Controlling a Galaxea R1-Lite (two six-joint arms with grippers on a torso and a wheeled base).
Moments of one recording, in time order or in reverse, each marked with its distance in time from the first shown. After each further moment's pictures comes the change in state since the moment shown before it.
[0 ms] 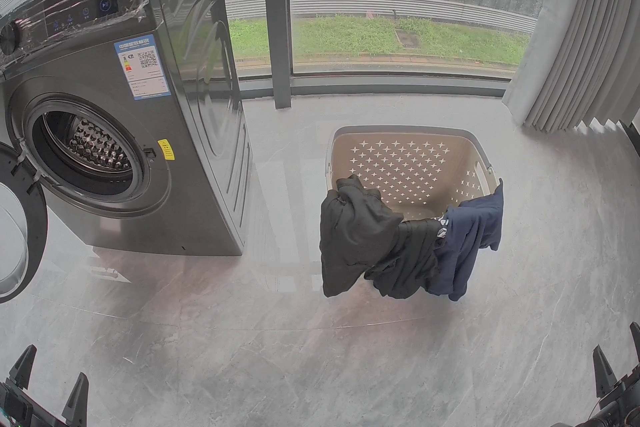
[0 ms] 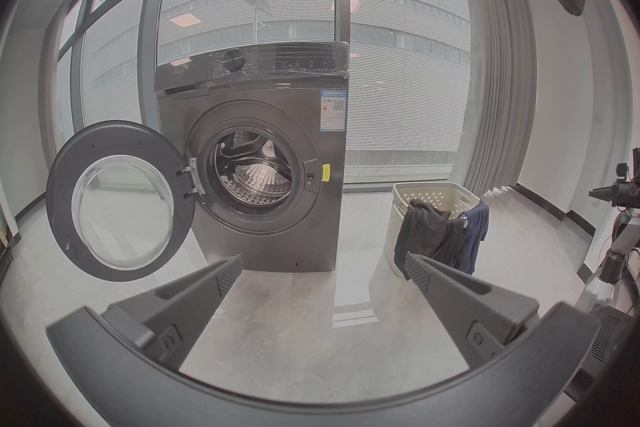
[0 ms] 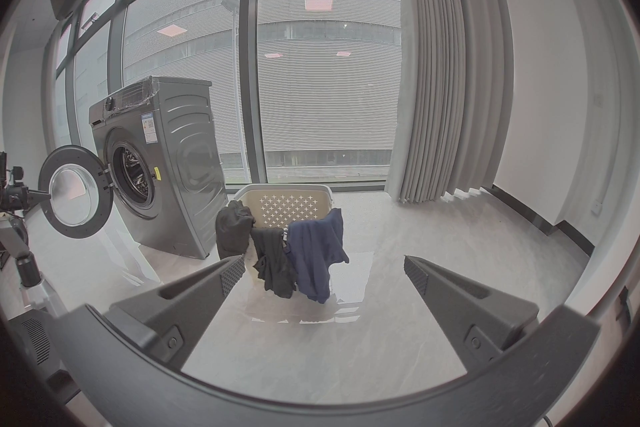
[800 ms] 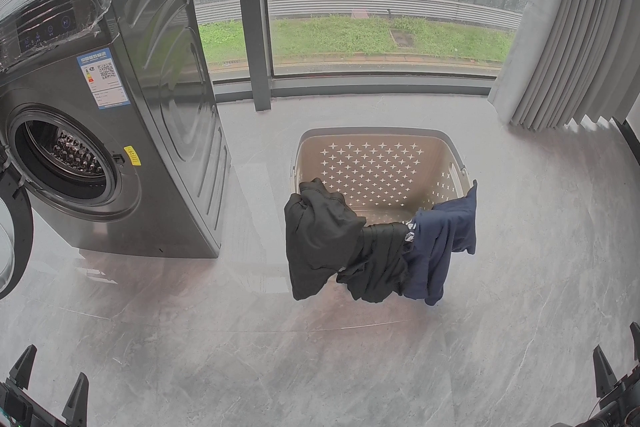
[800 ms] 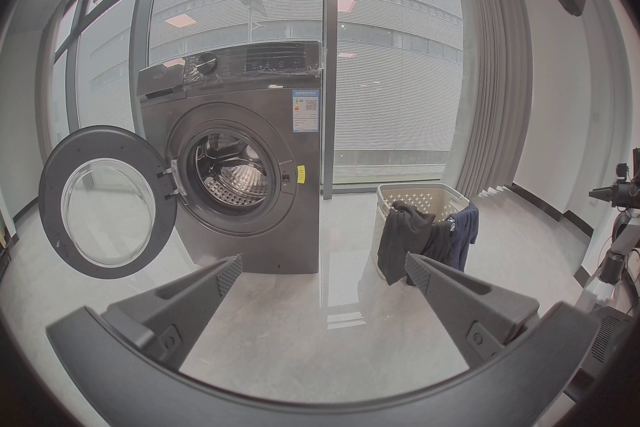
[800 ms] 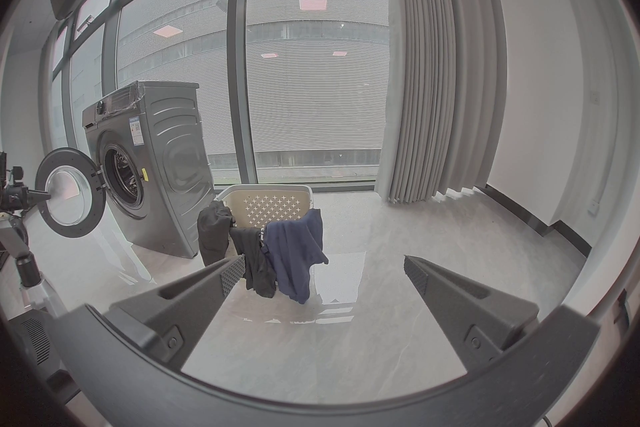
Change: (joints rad) left arm 0.000 0.000 0.000 0.000 0.000 -0.001; right arm 0.000 0.000 0.000 0.001 0.000 0.000
